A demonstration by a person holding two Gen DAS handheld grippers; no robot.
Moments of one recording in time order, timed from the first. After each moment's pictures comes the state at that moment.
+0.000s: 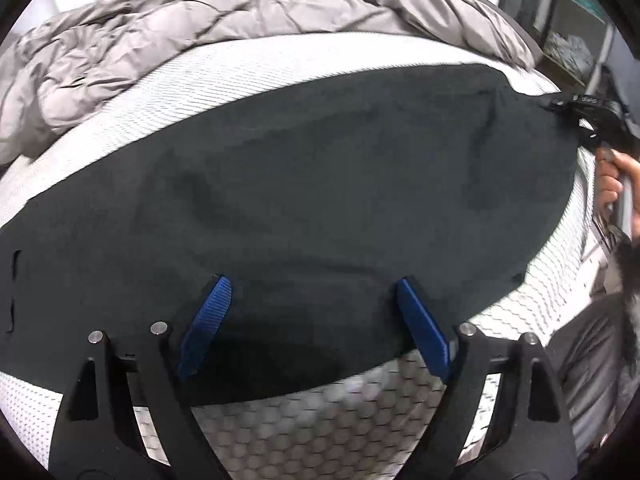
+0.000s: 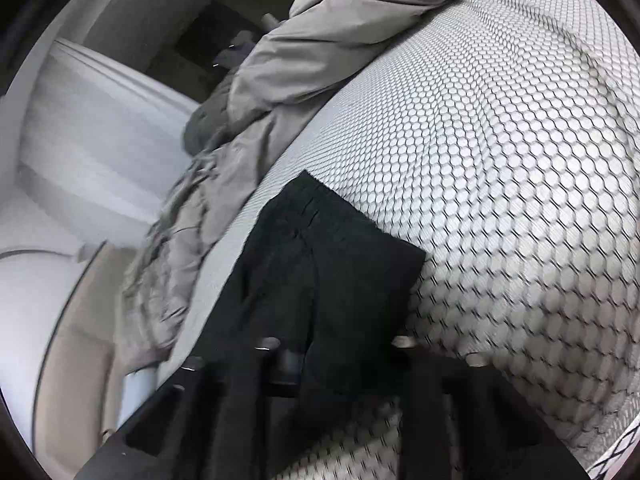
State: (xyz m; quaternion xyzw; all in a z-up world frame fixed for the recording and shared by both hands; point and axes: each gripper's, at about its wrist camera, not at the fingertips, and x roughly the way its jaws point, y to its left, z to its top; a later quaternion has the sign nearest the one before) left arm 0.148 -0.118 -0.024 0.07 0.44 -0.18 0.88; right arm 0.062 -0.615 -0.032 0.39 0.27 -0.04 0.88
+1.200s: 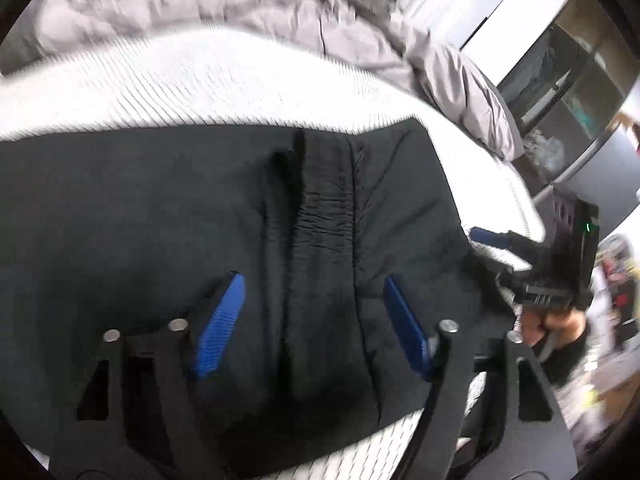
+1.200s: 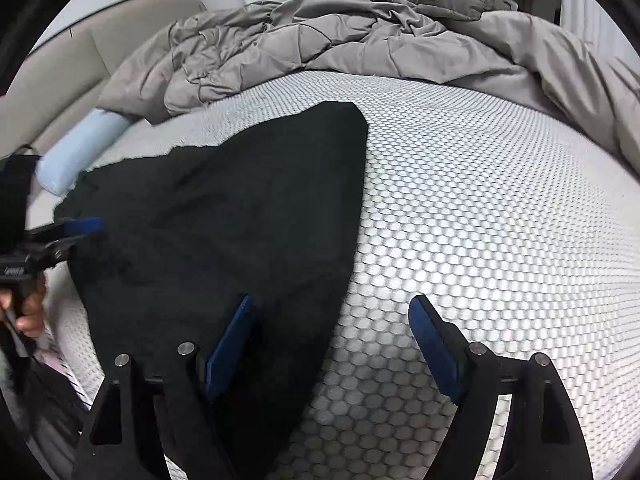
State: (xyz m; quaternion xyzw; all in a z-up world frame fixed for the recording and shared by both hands) left arm 0.226 -0.033 -0.022 -0.14 0.49 -0.26 0.82; right arm 0.147 -0.370 -0.030 -0.01 0.43 0.14 0.89
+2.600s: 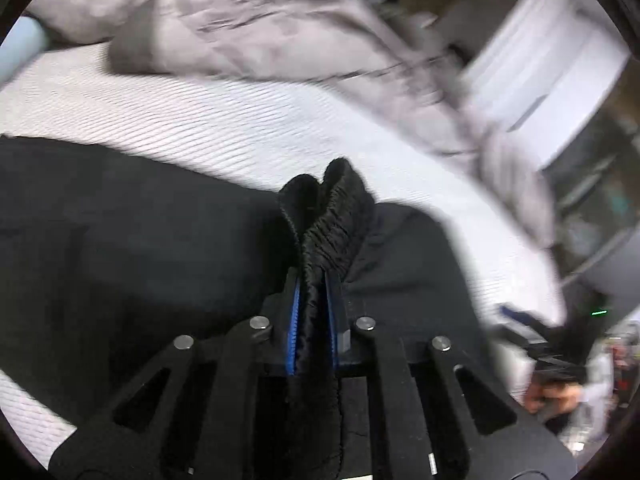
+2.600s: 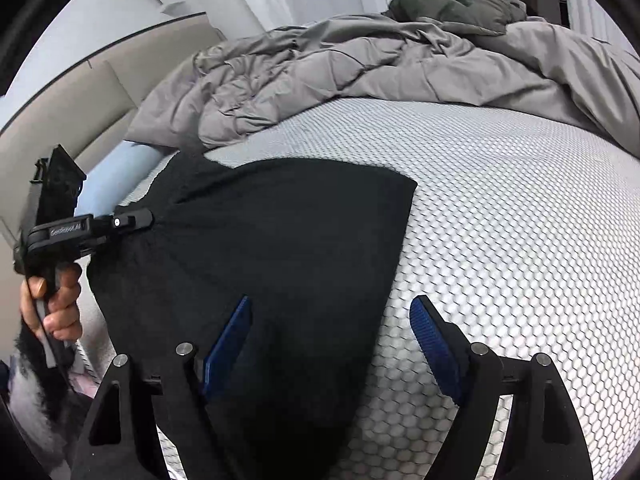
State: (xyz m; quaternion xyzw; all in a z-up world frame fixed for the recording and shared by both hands) left arm 0.226 0.078 0.007 -0.19 0.43 -0.11 0.87; right arm 0.161 -0.341 -0.005 0.04 0.39 0.19 0.90
